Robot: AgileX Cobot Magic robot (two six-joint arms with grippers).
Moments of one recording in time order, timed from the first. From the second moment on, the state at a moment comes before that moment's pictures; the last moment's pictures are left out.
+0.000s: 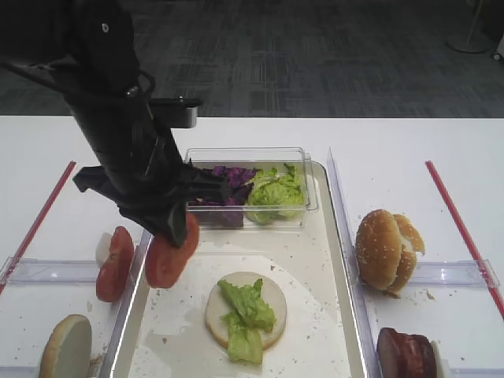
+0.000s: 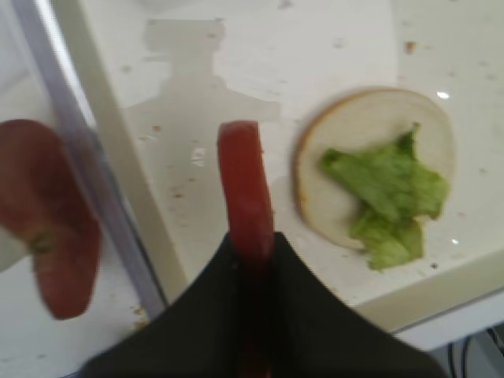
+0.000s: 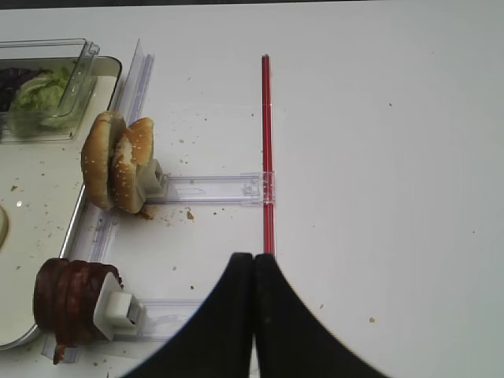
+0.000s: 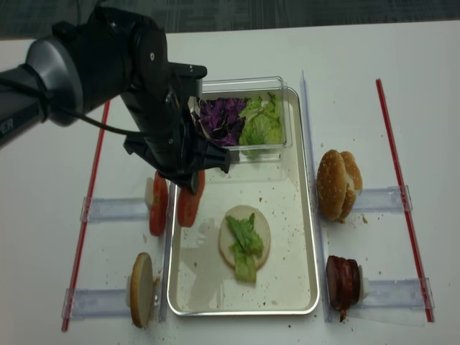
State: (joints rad) left arm -0.52 1.72 -1.27 -0.15 1.07 -0.19; right arm -0.01 -0.02 -0.48 0.06 1.13 0.00
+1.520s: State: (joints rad) left arm -0.52 1.86 -1.27 -0.72 1.09 0.29; right arm -0.01 -0.02 -0.48 0.06 1.13 0.00
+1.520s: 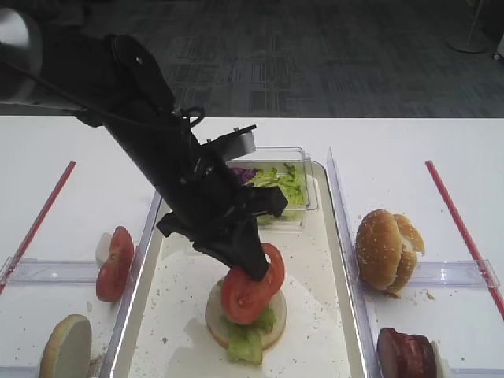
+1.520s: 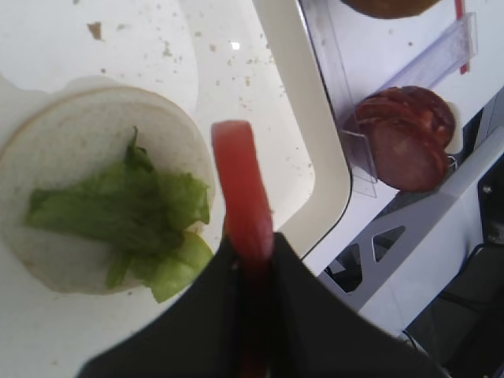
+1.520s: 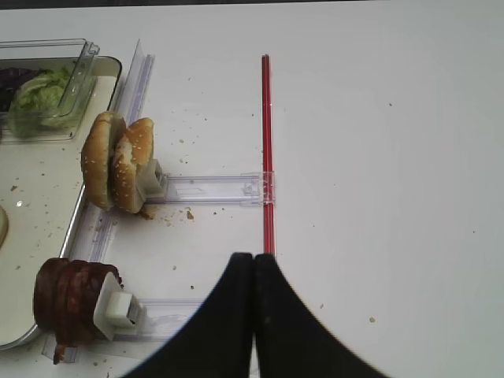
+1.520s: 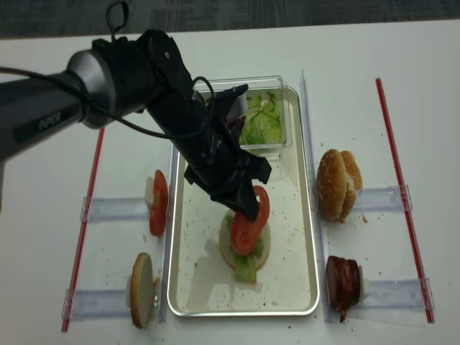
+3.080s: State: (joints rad) left arm -0.52 1.96 -1.27 -0.71 1.07 0.29; right arm -0.01 -0.02 -0.48 0.06 1.13 0.00
